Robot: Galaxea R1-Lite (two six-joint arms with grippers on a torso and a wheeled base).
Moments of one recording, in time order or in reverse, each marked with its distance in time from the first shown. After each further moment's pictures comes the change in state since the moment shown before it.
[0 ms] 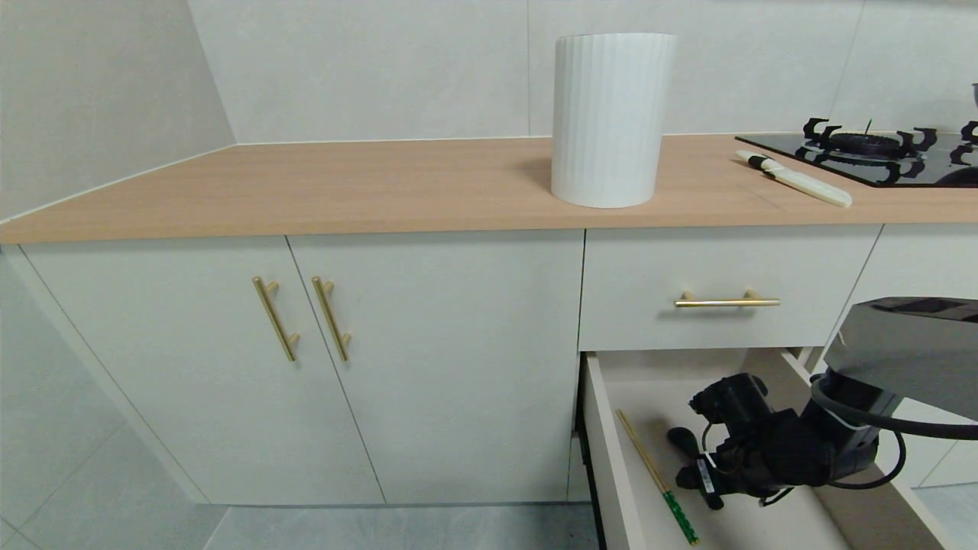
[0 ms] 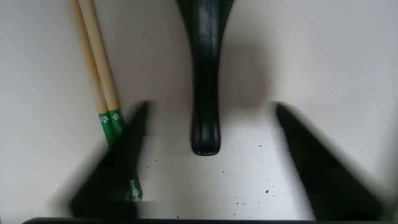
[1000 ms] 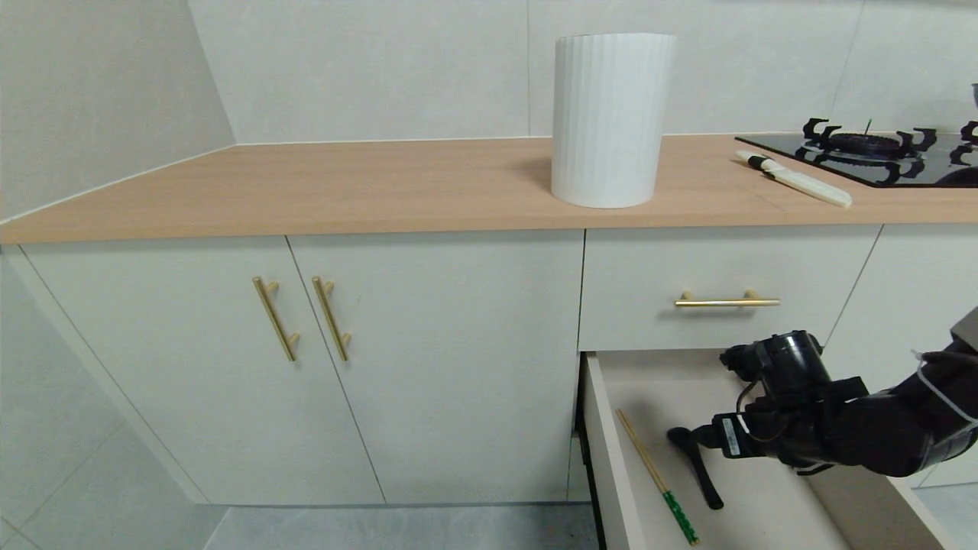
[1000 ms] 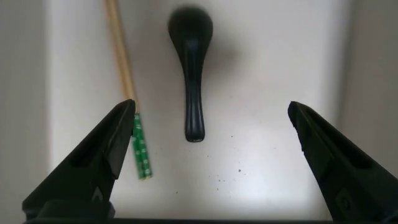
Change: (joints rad) left arm 0.000 0.000 0.000 0.000 0.000 0.000; right arm 0.006 -0.324 0.096 0.021 -0.042 -0.006
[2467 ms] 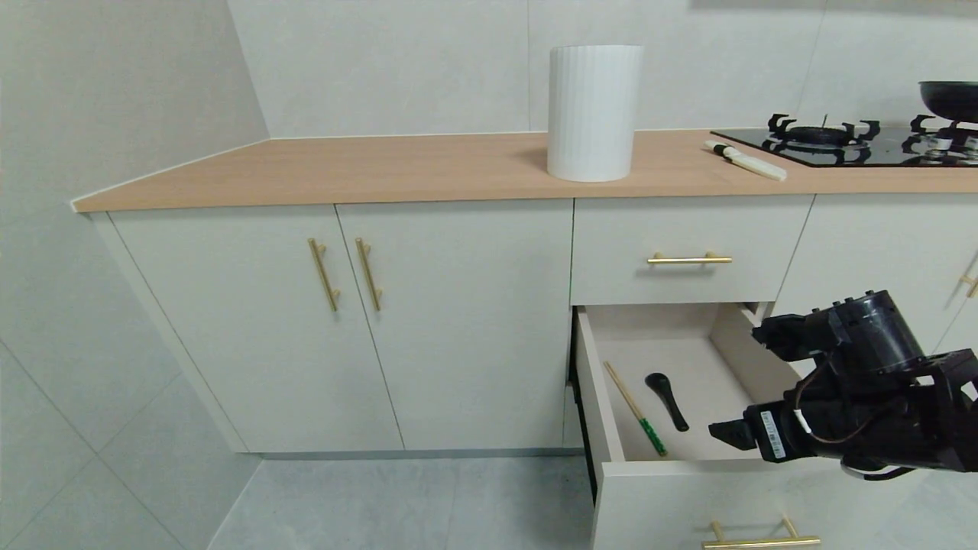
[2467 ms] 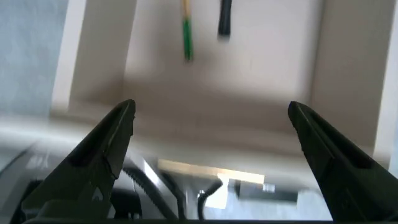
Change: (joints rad) left arm 0.000 0.000 0.000 0.000 0.000 0.000; right arm 0.114 -0.364 -0.010 0.327 0.005 -0.007
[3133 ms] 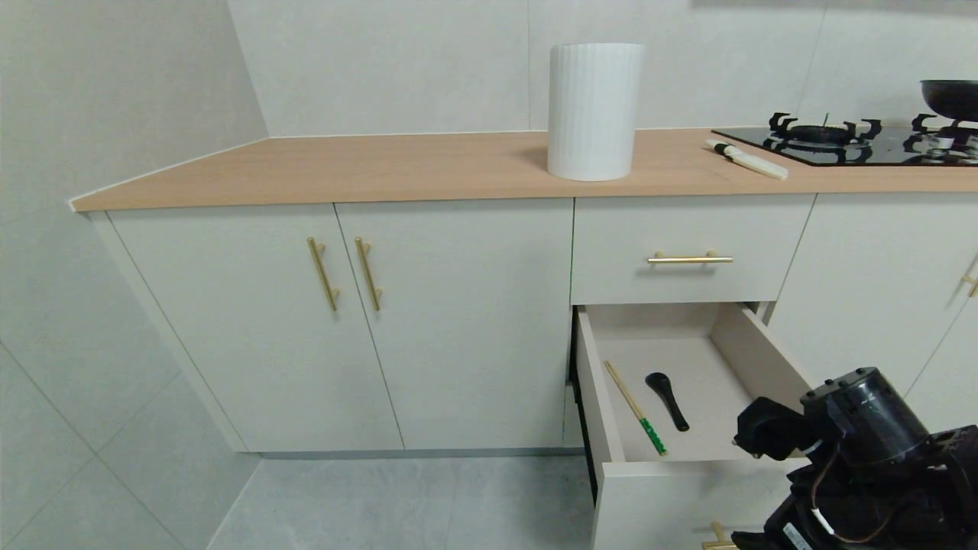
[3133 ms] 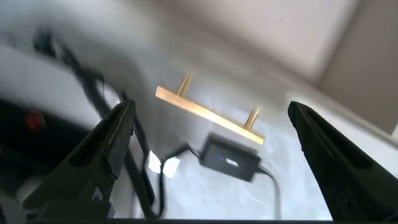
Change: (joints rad) left arm 0.000 0.000 0.000 0.000 0.000 0.000; right arm 0.109 -0.038 0.206 -0.001 0.003 -0.304
